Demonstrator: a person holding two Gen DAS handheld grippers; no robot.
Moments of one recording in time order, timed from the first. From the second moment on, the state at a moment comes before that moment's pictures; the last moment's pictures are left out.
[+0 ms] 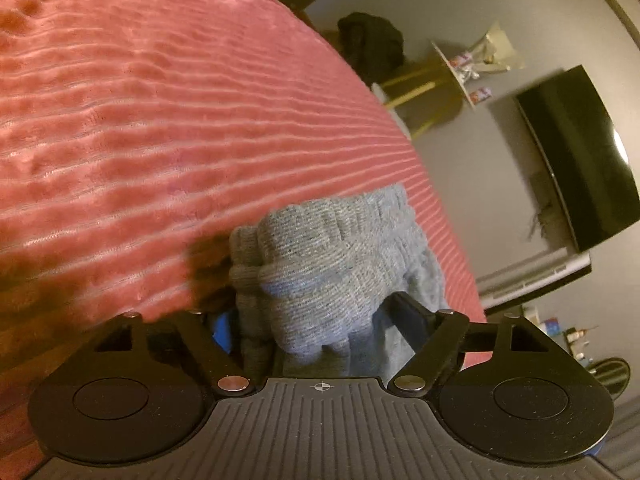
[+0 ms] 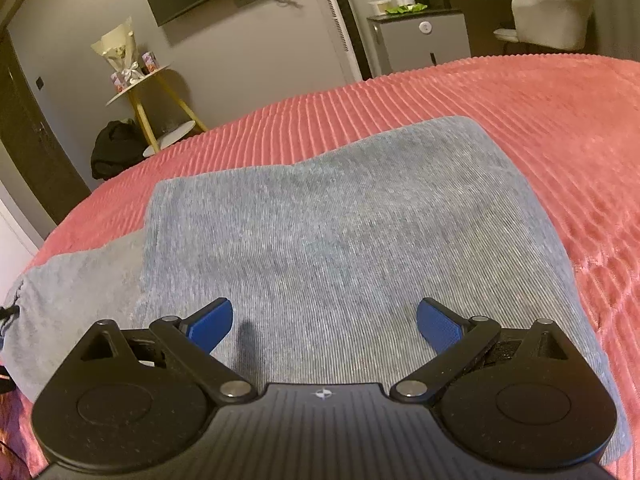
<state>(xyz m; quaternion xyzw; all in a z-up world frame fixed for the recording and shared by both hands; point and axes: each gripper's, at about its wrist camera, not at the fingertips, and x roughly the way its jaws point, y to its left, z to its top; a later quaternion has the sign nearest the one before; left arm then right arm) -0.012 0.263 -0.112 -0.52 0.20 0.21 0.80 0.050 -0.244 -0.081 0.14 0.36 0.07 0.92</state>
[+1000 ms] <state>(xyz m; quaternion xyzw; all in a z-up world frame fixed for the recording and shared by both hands) 0.017 -0.107 0.058 -0.06 0.21 -0.05 0.97 -0.002 -0.317 -0.021 0.31 0.28 0.10 0.90</state>
